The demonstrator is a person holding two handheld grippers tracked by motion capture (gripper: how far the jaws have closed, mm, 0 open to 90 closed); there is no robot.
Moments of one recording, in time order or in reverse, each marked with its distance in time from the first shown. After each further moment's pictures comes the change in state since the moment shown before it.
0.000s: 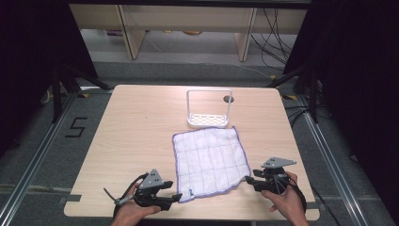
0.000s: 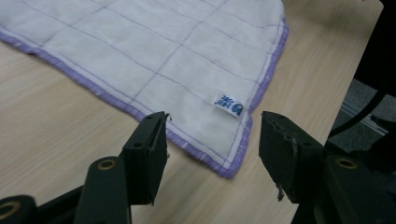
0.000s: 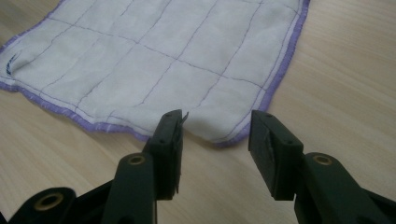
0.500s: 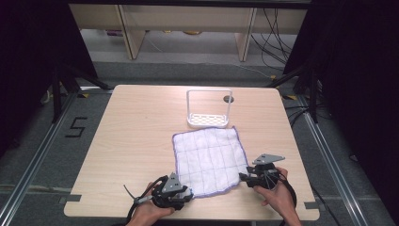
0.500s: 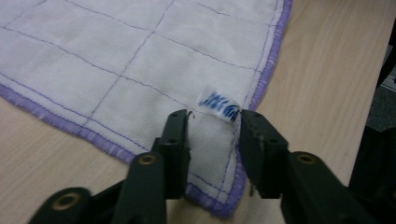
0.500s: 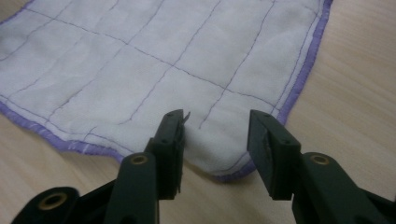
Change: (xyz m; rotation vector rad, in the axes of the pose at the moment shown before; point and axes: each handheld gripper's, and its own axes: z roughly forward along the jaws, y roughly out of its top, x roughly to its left) left arm -0.007 0.003 0.037 0.089 0.023 0.144; right arm -0.002 0.009 0.030 0.030 0.001 -0.032
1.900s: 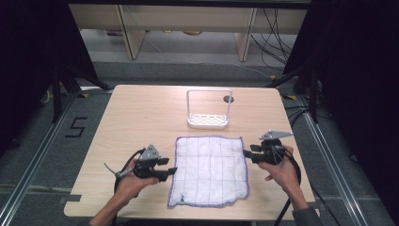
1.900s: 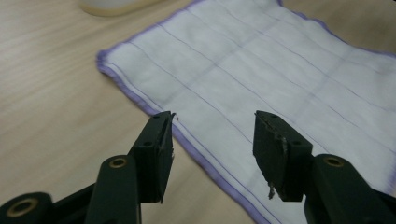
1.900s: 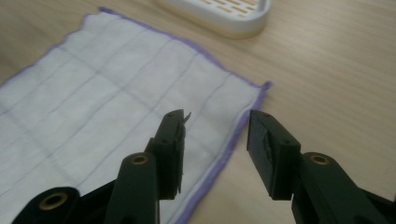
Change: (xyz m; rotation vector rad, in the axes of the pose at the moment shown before) left arm 0.093 0.029 -0.030 -0.077 0.083 -0.161; right arm -0.041 0.058 -0.014 -0.074 -0.016 0.039
